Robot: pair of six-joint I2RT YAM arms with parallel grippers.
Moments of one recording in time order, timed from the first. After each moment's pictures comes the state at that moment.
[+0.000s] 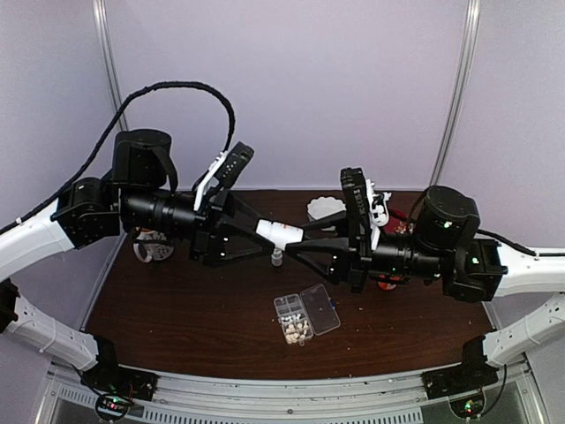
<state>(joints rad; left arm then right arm) -1.06 1.21 1.32 -0.42 0.53 -0.12 1.24 1.12 0.95 0.26 -0.15 0.10</state>
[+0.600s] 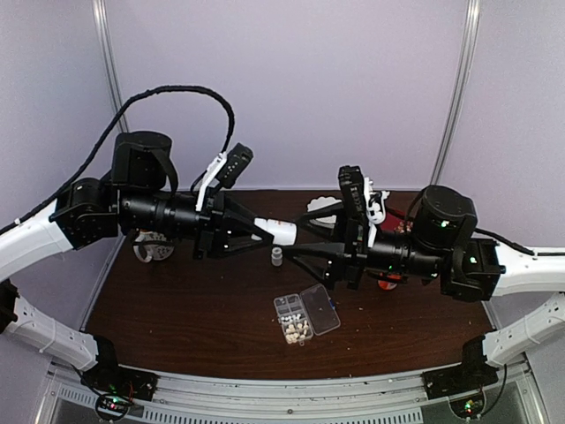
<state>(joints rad) -1.06 1.21 1.32 -0.43 0.46 -0.12 1.24 1.14 0.96 0.26 -0.12 0.07</state>
